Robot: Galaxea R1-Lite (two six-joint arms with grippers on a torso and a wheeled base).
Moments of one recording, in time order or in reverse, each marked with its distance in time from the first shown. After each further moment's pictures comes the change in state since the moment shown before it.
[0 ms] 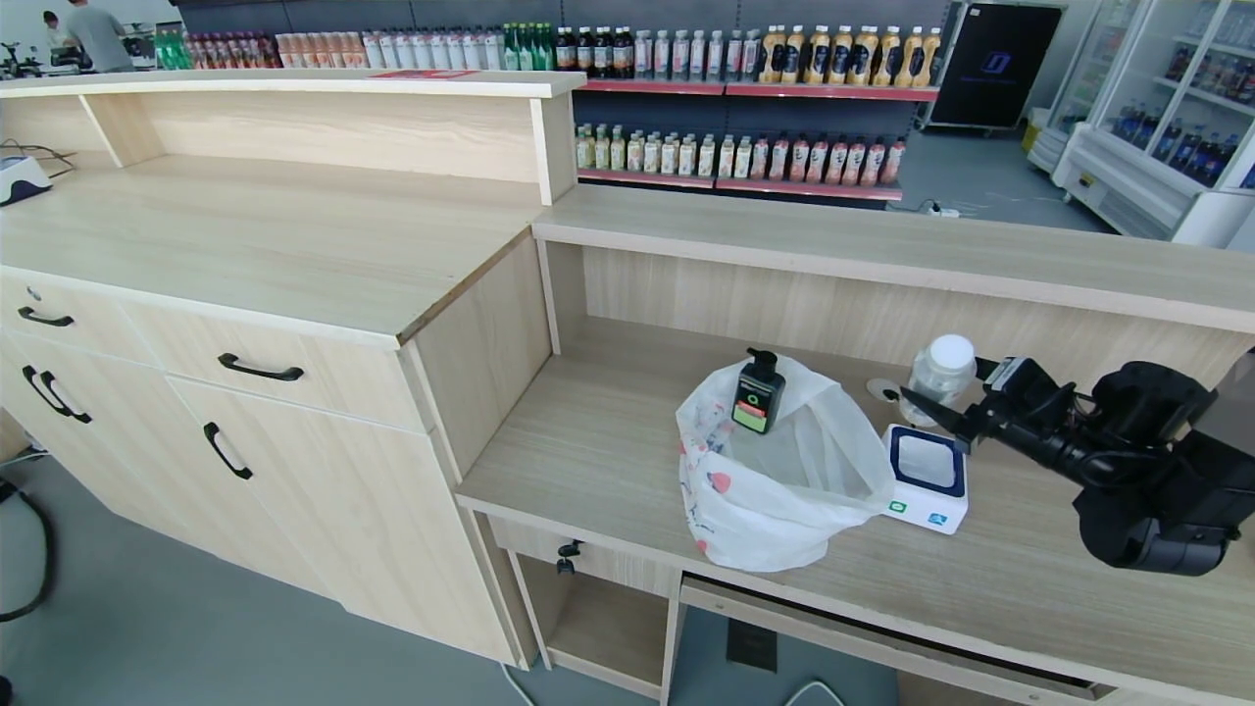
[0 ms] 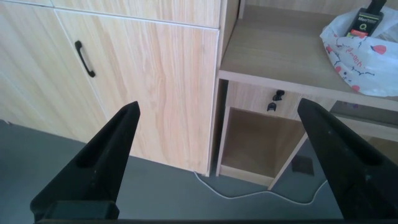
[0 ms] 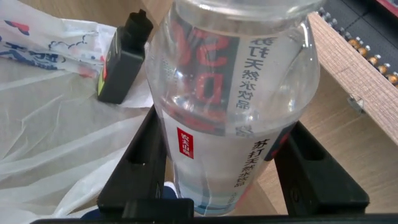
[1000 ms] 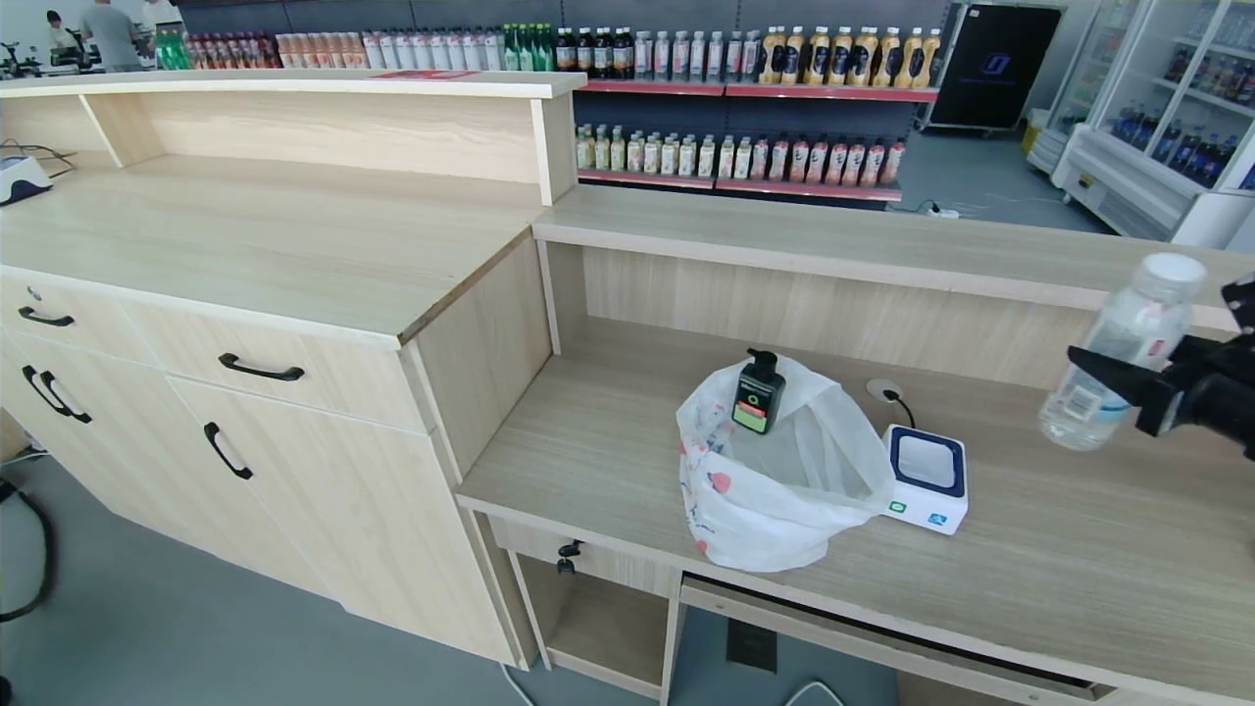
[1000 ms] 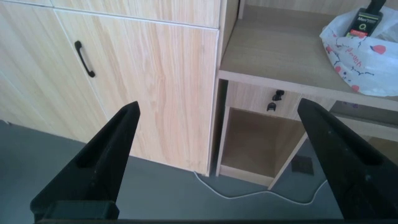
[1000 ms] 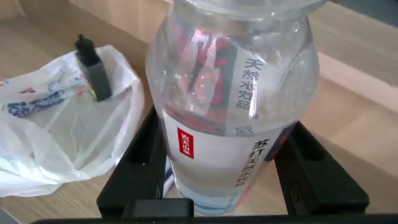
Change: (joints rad) left arm 0.000 0.000 0.000 0.000 0.000 0.000; right arm -0.218 -0.619 0.257 0.527 -0.160 0.365
